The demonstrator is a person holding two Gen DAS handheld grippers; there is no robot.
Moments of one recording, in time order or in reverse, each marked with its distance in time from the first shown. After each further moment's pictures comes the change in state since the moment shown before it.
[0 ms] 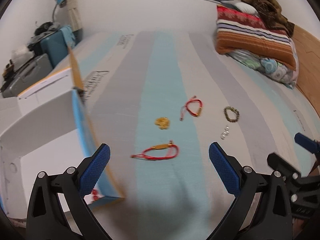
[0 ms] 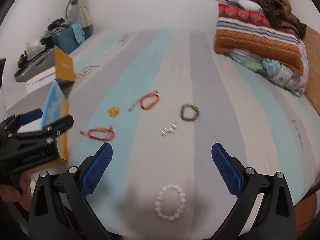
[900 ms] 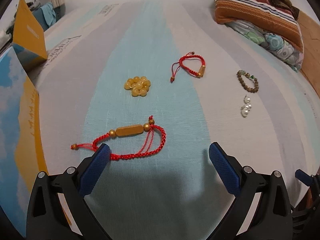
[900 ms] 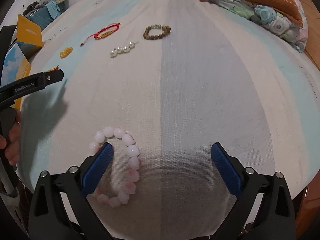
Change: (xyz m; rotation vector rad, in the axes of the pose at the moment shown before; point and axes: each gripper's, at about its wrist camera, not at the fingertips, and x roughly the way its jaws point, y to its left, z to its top) left arm 0.140 -0.022 -0.038 0.007 0.149 -0.058; right arm 0.106 -0.062 -0.105 0.091 0.237 -0.036
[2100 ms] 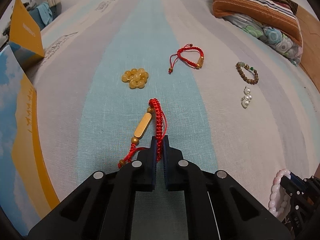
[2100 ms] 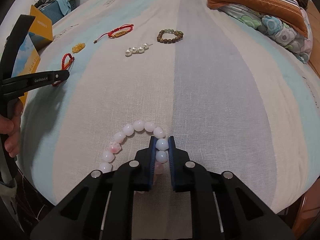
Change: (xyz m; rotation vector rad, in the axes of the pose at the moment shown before) left arm 0.001 -0.002 -0.006 0.021 0.035 -0.009; right arm -0.012 0.009 -0.008 -0.062 -0.044 0.022
